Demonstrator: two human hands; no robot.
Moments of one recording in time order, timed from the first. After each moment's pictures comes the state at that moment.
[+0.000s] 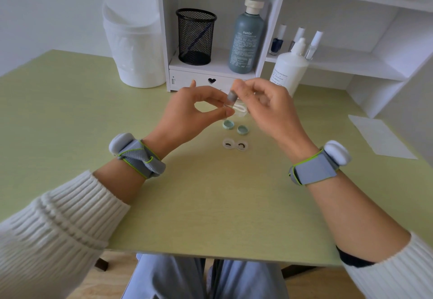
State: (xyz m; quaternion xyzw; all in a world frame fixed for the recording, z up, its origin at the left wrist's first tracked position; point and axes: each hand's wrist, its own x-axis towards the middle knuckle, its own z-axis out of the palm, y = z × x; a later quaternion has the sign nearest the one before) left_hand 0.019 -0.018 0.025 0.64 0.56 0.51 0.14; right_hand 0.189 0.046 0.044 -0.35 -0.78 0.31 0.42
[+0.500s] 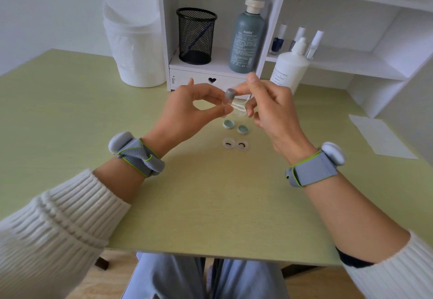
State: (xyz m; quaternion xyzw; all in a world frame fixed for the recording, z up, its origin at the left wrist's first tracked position) left_hand 0.015 -0.016 0.024 0.63 0.56 0.52 0.15; right_hand 0.185 0.047 0.041 -0.35 -0.71 0.40 0.46
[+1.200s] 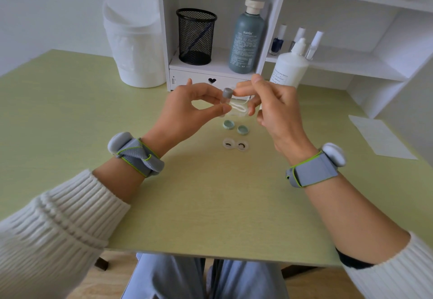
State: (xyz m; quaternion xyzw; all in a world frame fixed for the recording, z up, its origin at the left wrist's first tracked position) left_hand 0.014 -0.016 0.024 0.62 0.57 0.52 0.14; right_hand 0.188 0.049 0.042 -0.34 -0.69 0.43 0.48
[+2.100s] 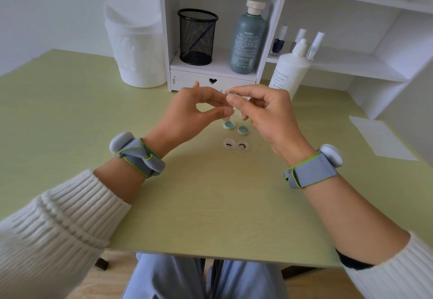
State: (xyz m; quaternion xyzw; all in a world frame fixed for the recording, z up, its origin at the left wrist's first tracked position) left_hand 0.014 -0.015 0.023 0.64 0.55 0.51 0.18; right_hand 0.186 0.056 0.030 -0.30 -0.75 0.38 0.45
